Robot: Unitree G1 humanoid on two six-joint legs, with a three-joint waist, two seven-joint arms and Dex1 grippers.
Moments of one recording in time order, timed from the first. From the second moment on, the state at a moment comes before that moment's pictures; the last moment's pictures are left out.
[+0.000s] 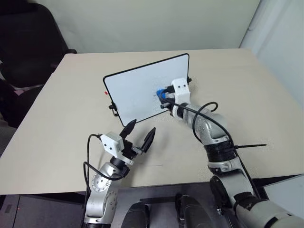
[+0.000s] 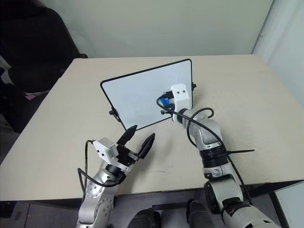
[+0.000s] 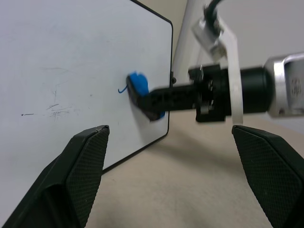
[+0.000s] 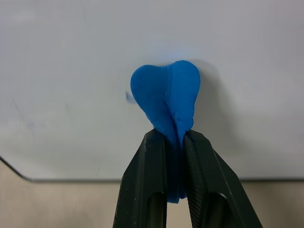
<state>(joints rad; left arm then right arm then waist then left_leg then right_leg) 0.06 0.13 -0.02 -0.24 -0.41 -0.11 -0.52 -0.85 -0.04 0.03 0.11 0.24 0.89 0.20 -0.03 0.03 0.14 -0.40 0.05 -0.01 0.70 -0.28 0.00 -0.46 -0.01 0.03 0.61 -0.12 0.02</state>
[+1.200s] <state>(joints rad) 0.06 0.13 -0.01 -0.23 -0.43 -0.10 -0.51 -0.84 0.00 0.10 0.10 0.23 0.88 0.23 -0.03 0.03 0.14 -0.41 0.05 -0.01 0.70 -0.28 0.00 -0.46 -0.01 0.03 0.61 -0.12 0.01</state>
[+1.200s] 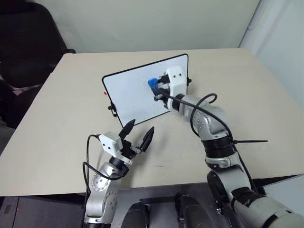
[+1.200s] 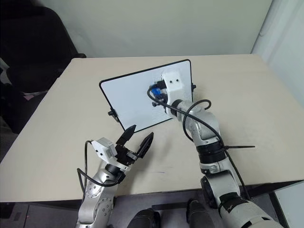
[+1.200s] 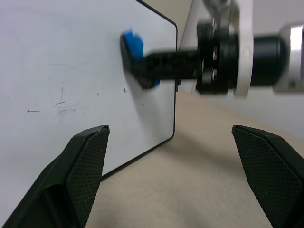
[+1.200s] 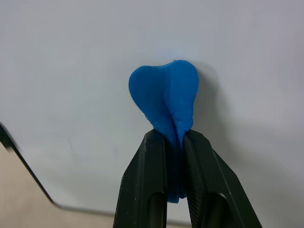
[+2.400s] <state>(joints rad) 0.04 0.12 -0.01 -0.20 -0.43 -0.10 -0.52 -0.81 -0.06 0.12 0.22 0.16 0.89 0.24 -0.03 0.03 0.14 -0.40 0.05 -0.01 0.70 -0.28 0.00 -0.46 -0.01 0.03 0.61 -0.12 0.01</state>
